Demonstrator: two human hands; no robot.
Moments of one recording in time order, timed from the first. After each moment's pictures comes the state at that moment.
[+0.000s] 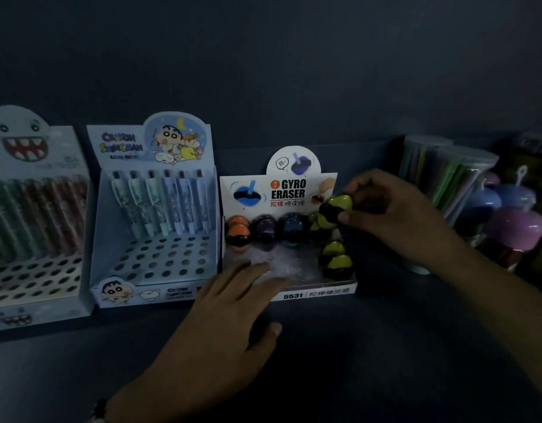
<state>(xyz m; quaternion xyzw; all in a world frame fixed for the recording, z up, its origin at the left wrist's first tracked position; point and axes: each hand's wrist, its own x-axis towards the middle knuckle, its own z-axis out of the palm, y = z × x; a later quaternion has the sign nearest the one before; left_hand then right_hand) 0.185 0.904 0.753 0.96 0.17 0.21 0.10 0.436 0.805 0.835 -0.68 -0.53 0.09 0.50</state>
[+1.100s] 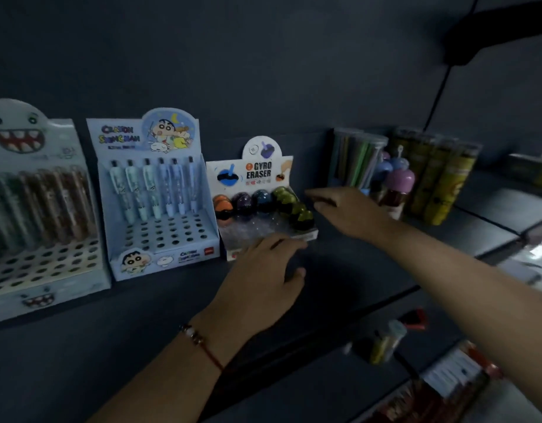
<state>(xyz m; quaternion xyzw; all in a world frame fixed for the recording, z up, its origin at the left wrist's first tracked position) 0.175 0.869 0.771 0.94 0.06 0.23 0.24 0.373 0.769 0.822 -0.85 -0.47 -0.03 0.23</state>
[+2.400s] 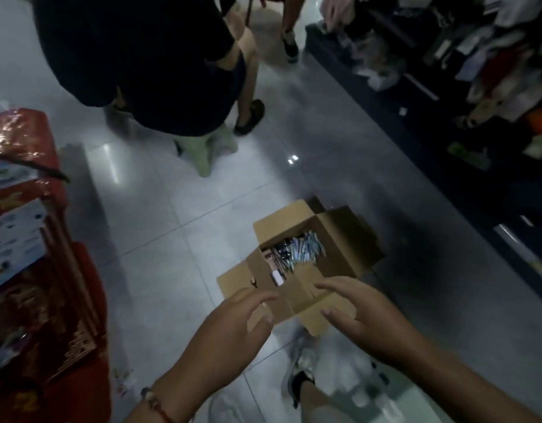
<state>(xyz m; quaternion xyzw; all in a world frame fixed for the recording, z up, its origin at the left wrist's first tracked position) -0.008 0.060 0.485 0.76 -0.48 -0.38 0.21 -0.209 -0.093 0.479 -0.83 0.36 0.05 0.43</state>
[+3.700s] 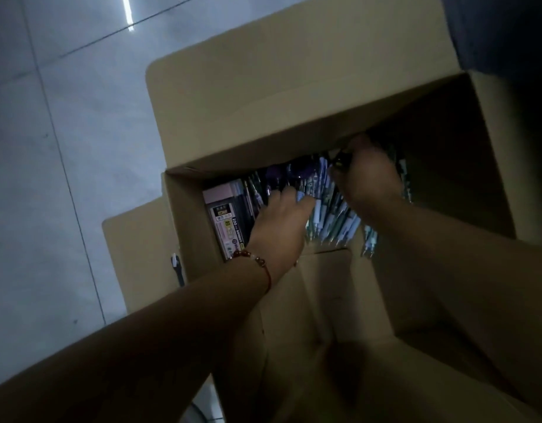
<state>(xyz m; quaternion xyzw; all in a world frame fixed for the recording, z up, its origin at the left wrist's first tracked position) 0.000 -0.227 -0.335 0.84 -0.48 -0.25 0.04 -0.054 -0.383 -0.340 -0.84 0.45 0.09 0.30</state>
